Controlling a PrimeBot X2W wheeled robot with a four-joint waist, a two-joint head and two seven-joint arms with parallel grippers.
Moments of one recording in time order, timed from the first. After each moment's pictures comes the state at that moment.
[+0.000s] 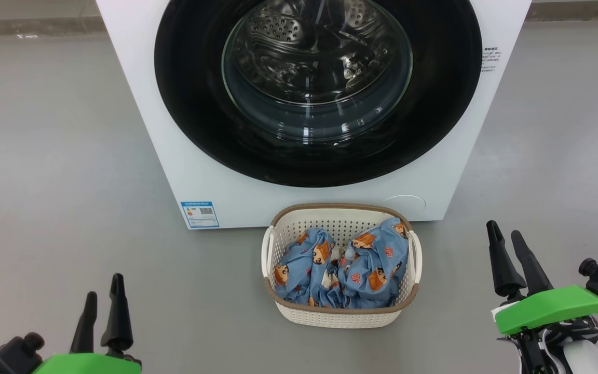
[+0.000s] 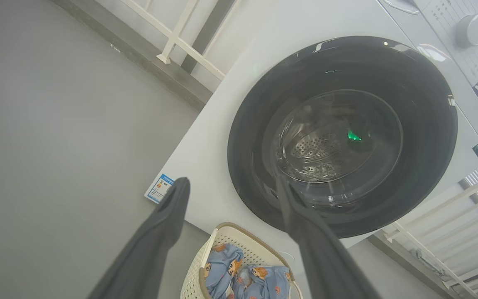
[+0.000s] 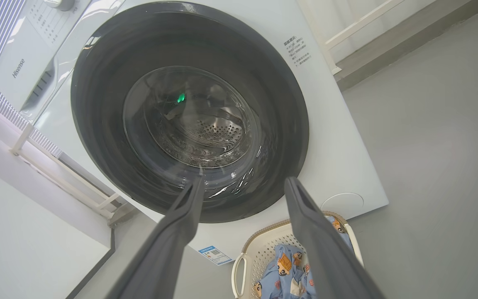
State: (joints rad) left arm -0.08 0.08 0.01 0.30 -0.84 -0.11 -0.11; right arm -0.11 -0.09 0.03 0.26 0.79 0.12 -0.11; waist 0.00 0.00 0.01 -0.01
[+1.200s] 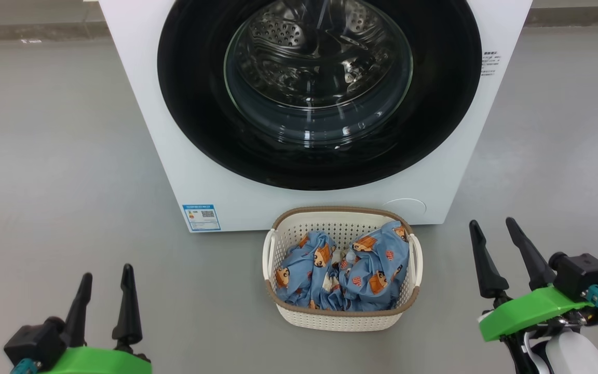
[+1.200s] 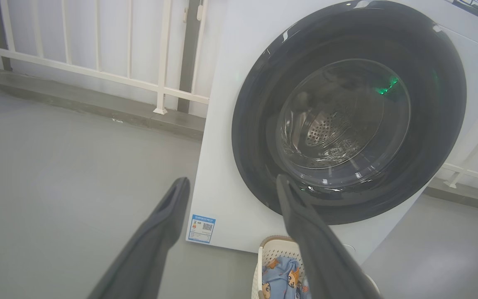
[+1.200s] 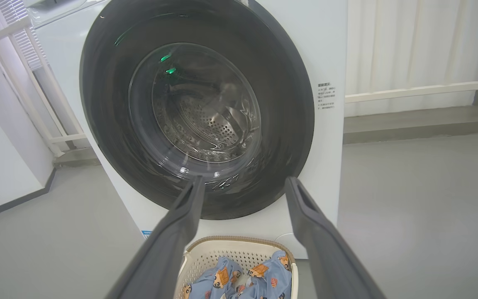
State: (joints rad) left arm -0.11 0.10 0.00 0.33 -0.45 -0.12 -0.22; right arm -0.14 -0.13 0.08 0.30 0.38 0.12 -0.21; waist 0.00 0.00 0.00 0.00
